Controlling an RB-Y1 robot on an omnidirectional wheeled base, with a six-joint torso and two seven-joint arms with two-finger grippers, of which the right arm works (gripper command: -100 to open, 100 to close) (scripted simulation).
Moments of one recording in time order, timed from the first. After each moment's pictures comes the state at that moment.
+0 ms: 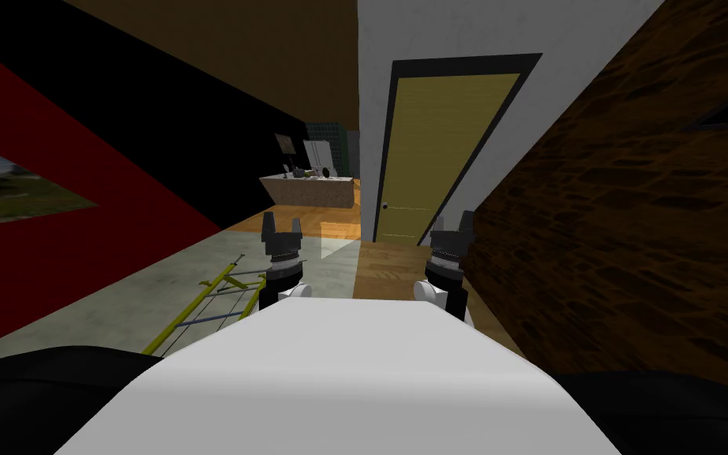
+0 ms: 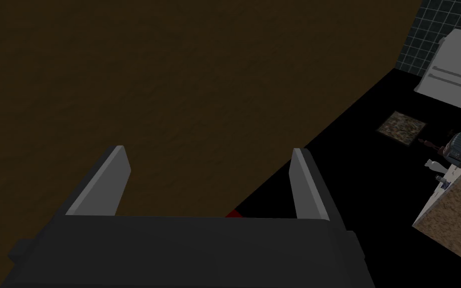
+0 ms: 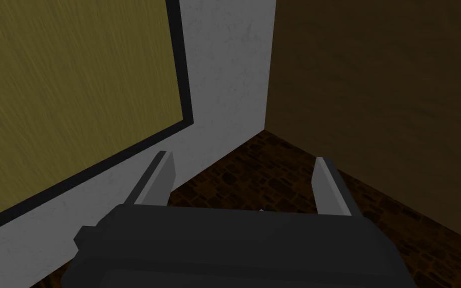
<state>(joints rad) 0.45 0.03 0.00 -2.29 -0.11 -0.56 0.02</state>
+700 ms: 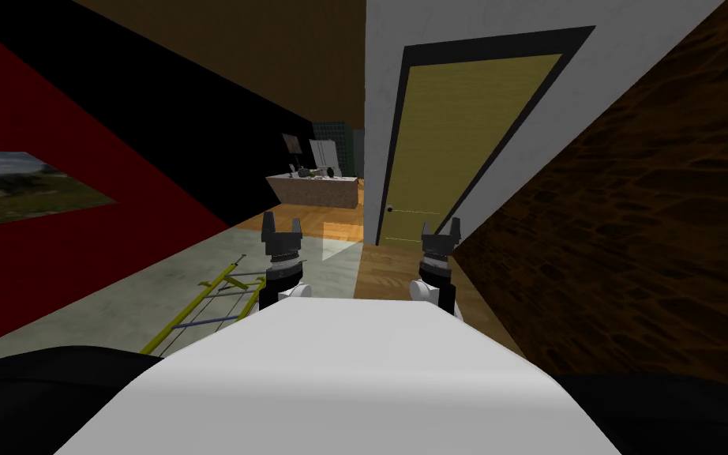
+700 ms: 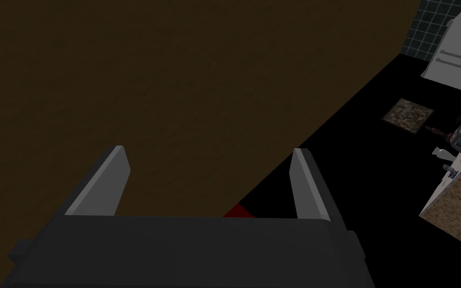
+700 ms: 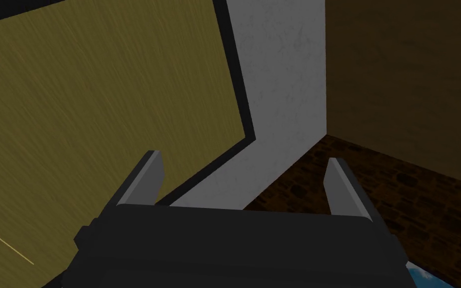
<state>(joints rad) 0.41 -0.01 0.02 -2.15 -0.19 -0.59 -0.09</state>
